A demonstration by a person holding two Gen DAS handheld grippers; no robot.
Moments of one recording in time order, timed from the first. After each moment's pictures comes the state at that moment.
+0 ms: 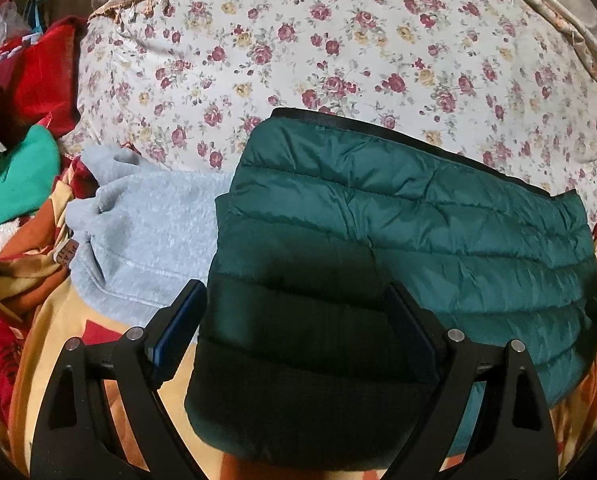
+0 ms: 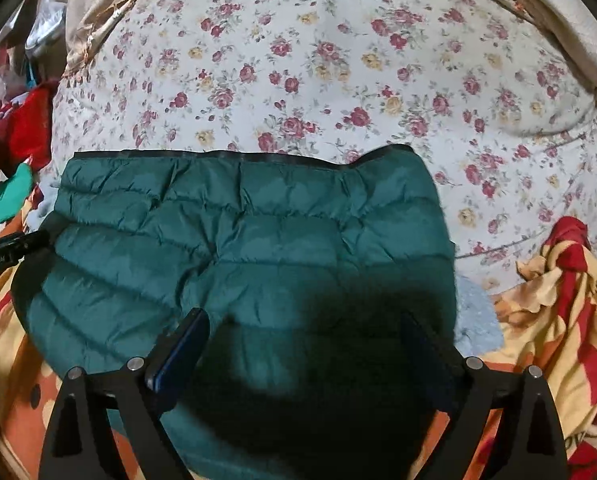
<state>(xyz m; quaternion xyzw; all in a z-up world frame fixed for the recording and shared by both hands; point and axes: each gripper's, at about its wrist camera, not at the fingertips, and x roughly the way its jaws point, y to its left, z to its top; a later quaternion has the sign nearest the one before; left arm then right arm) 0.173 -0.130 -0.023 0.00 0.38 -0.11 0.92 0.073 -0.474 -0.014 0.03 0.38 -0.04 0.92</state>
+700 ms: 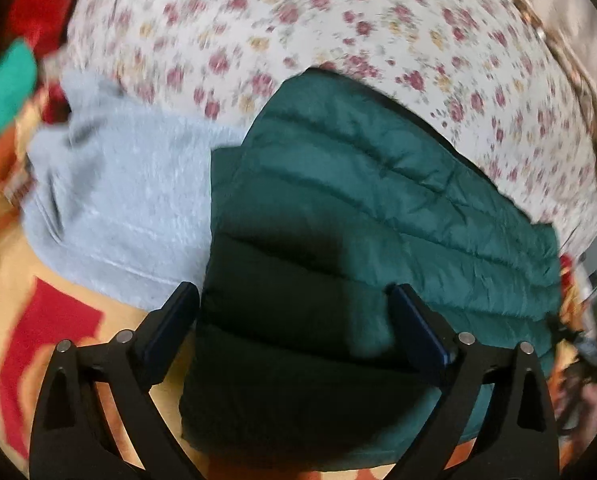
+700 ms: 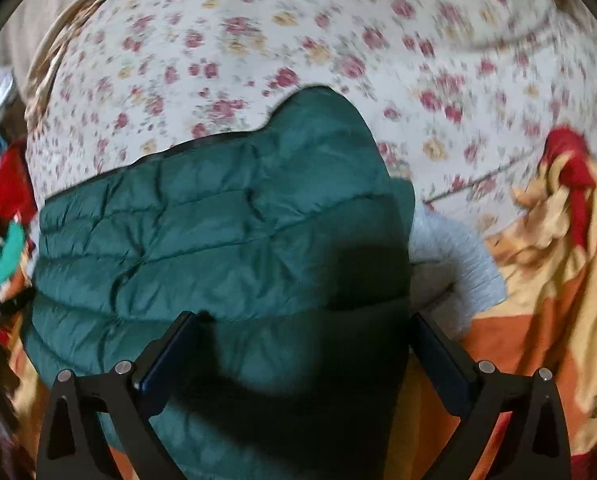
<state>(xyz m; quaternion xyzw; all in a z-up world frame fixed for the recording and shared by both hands) 0.200 -0.084 -0.063 -0.15 0.44 -0.18 0.87 0.086 -0.546 -0.053 0.17 0.41 -0.04 0.90</state>
